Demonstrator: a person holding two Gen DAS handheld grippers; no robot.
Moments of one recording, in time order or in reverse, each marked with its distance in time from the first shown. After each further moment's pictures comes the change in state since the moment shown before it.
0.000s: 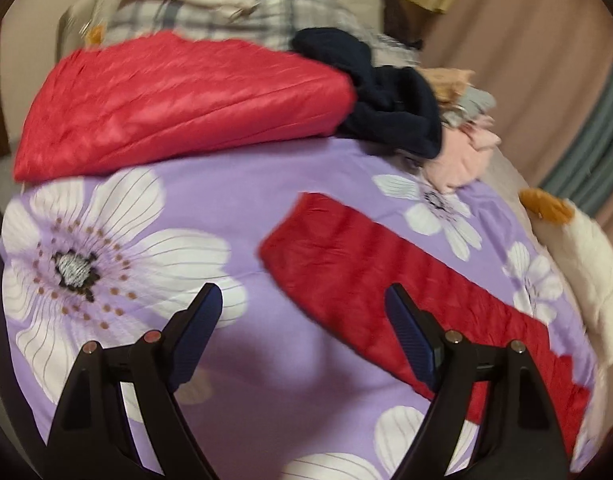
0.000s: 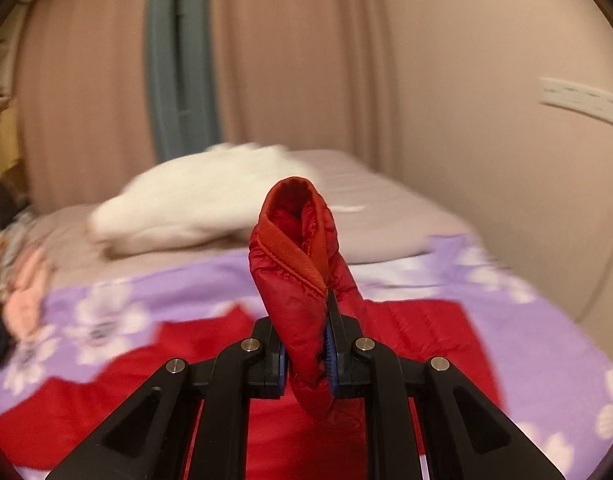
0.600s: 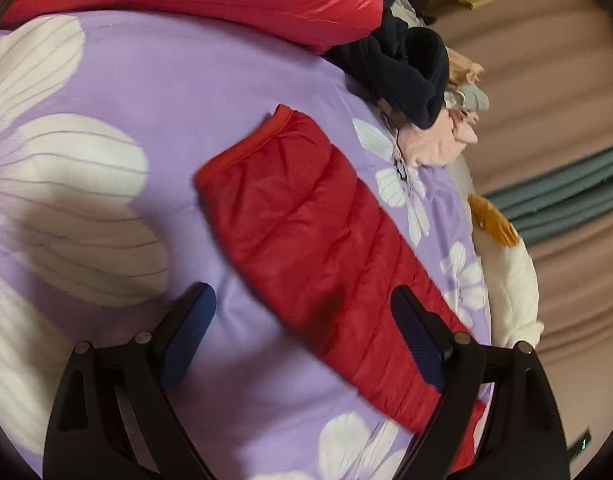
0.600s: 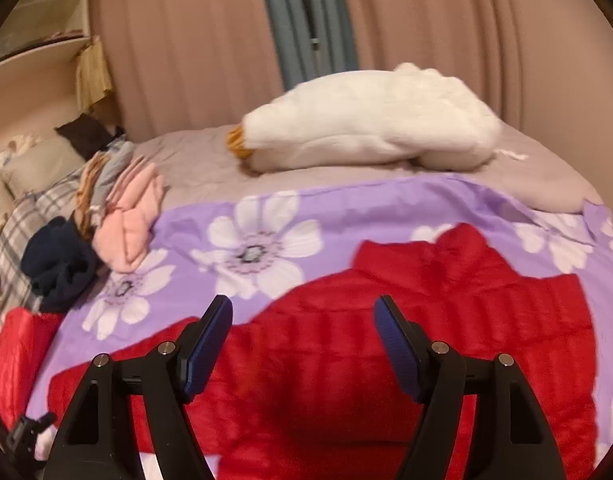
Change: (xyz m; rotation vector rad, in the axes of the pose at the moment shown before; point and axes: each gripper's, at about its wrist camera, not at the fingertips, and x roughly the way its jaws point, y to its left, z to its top) left arm 0.071 0.008 -0.002 -0.251 0.285 -0.324; right arm 0.045 0.126 -0.049 -0.094 0.203 0.219
